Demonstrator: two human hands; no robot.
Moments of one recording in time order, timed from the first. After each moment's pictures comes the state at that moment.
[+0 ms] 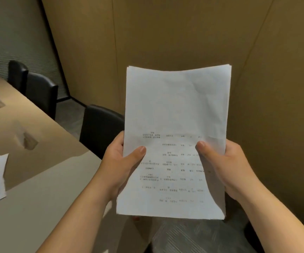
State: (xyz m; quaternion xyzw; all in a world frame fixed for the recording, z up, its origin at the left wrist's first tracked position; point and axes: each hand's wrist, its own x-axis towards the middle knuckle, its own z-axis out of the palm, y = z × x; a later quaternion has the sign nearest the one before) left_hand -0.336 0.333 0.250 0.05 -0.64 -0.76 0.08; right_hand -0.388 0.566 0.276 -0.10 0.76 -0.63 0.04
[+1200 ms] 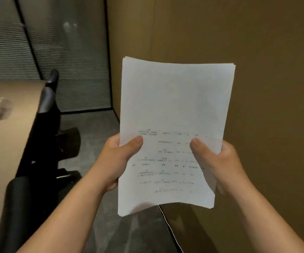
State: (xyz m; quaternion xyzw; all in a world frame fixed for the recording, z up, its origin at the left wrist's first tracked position) left_hand -0.994 0.285 0.278 0.17 -0.60 -0.75 0.23; right_hand -1.121 0.477 0.299 -0.26 0.70 -0.65 0.14
